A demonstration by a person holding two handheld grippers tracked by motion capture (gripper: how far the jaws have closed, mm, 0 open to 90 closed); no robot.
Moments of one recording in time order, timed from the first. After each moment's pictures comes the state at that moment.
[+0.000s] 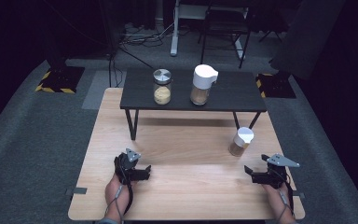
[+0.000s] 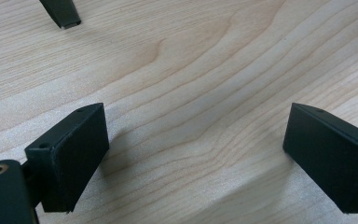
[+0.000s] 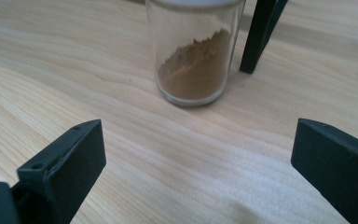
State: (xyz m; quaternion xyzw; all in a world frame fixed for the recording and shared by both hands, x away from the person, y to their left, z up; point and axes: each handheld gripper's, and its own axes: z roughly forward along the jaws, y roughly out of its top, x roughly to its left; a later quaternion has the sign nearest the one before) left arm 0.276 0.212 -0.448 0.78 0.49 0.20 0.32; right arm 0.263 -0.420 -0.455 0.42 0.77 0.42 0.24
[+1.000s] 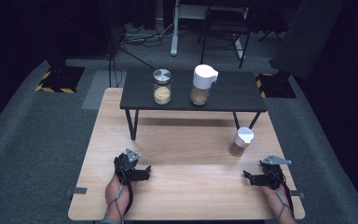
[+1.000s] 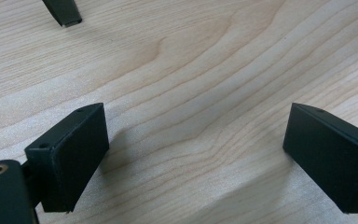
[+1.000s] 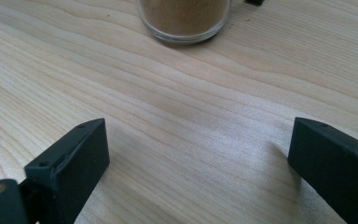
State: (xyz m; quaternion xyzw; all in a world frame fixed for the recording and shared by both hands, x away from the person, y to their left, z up) left arm 0.274 0.211 -0.448 0.78 0.50 0.20 0.32; right arm 0.283 -0.409 -0.449 0.45 0.80 0.34 0.20
